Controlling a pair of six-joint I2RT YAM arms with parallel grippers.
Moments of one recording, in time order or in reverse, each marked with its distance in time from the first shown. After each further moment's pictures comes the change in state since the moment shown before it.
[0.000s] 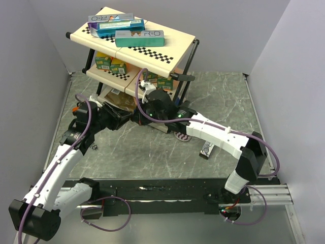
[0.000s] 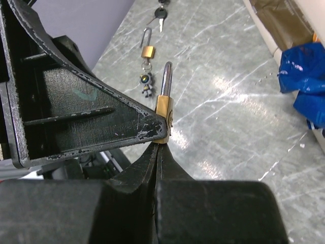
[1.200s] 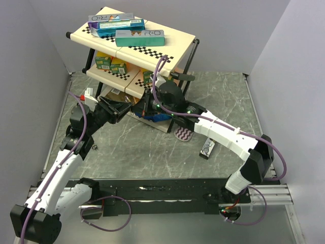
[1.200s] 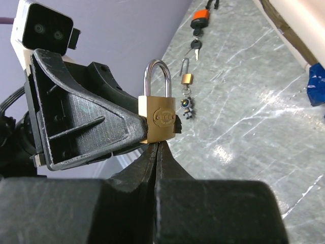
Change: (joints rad) left arm 0.032 -0.058 -0.102 0.384 0.085 -0.045; right arm -0.071 -0.057 -0.006 0.093 -0.079 0.206
